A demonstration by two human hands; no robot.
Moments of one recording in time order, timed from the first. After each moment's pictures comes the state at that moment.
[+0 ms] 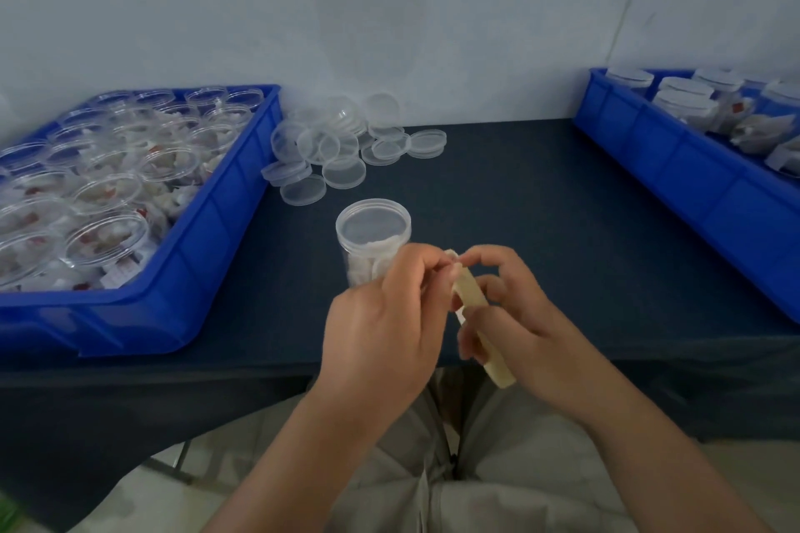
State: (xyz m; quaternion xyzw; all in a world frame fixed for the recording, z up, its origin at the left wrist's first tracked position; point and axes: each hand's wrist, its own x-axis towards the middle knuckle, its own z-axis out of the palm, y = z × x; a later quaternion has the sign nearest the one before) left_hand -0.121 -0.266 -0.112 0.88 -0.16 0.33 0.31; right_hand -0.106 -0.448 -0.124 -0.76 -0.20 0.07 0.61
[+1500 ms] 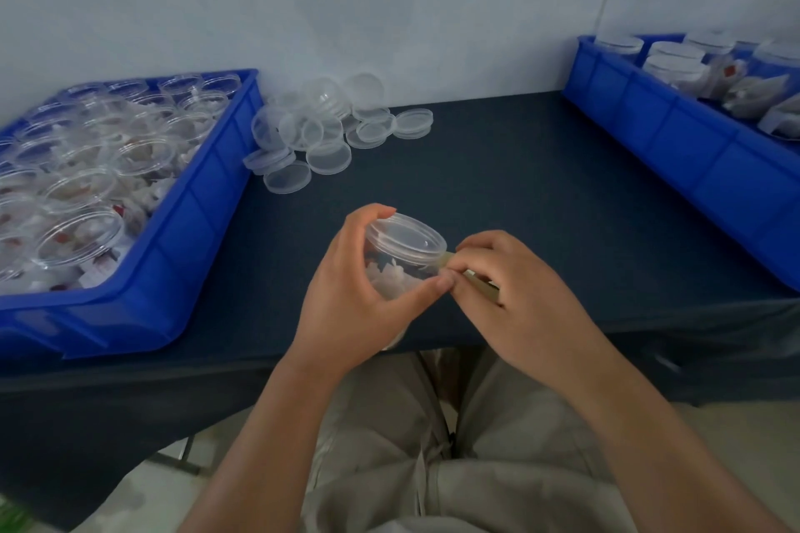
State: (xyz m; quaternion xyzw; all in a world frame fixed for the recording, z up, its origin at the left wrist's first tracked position) left_hand -0.083 -0.239 -0.149 0.86 -0.12 0.18 0.47; right_hand -0.099 -0.448 -0.122 -0.92 -0.17 -0.08 0.36
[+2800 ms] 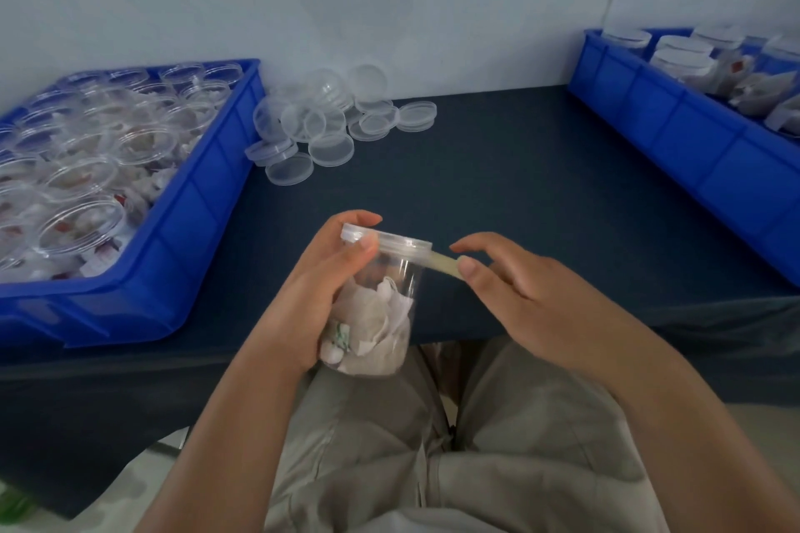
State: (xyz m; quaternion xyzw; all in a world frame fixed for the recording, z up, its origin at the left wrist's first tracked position) left_hand -0.088 -0.204 -0.140 0.66 -0.04 -0.06 0.75; right_hand -0.094 -0.468 -0.121 -0.92 -0.17 0.05 0.36
